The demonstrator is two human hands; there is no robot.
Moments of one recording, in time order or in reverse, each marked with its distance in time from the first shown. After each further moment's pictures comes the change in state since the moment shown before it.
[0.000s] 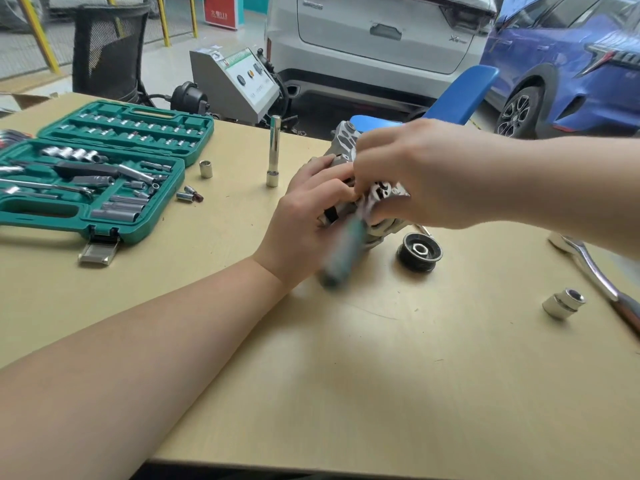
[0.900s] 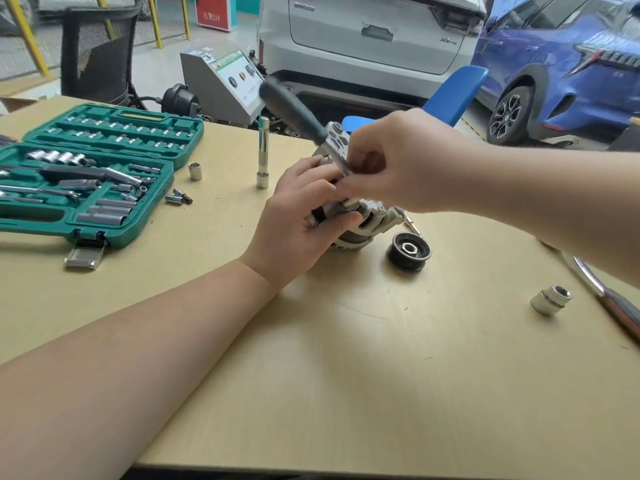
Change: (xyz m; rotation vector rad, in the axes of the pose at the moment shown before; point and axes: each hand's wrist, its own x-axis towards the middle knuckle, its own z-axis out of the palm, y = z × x) left_hand -0.003 -0.002 0.000 0.047 -0.021 -0.019; right_hand 0.008 0.002 0.005 0.247 0.075 0.420
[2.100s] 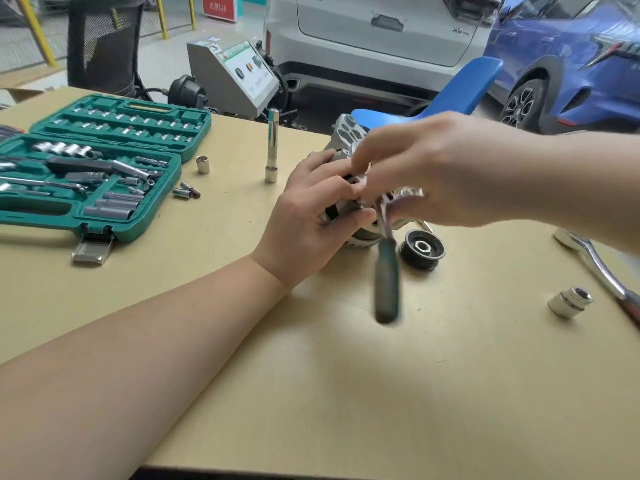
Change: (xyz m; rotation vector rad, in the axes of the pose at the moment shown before) left_hand 0.000 0.002 0.002 0.004 0.021 0.013; right_hand -0.014 0.016 -0.007 -0.293 -0.055 -0.548
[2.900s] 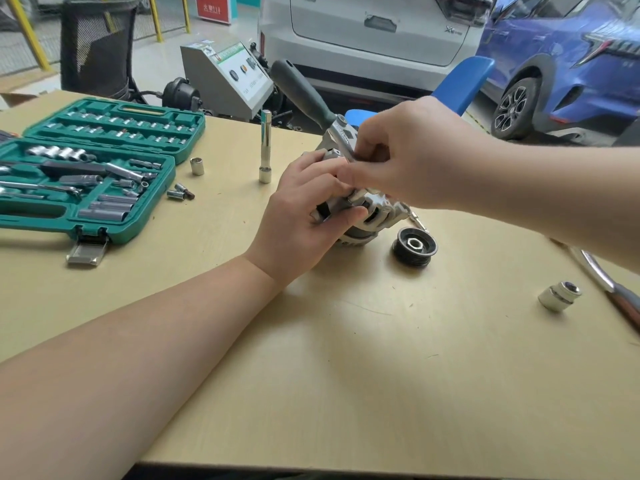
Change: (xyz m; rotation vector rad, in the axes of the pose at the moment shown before) left_hand -0.002 -0.001 -0.001 0.010 -0.006 -0.029; right_hand 0.022 -0.012 0.006 0.237 0.127 0.596
